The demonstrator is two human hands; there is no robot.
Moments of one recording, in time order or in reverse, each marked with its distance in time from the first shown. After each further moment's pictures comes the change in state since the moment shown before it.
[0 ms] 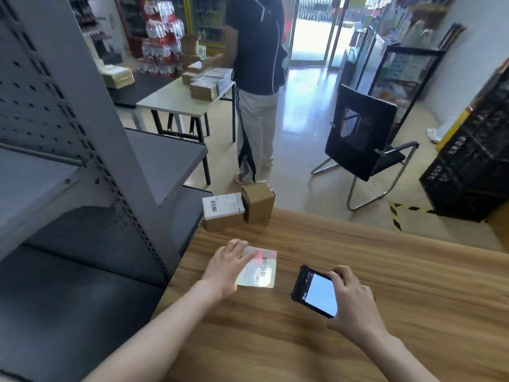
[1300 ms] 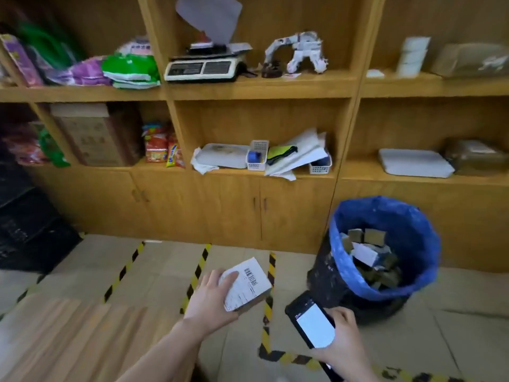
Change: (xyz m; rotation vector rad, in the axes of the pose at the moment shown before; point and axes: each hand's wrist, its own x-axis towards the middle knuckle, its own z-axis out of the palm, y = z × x) left_hand -0.018 0.969 0.010 -0.031 -0.169 1.380; right_hand -0.650 0.468 0.082 0.826 0.680 1.724
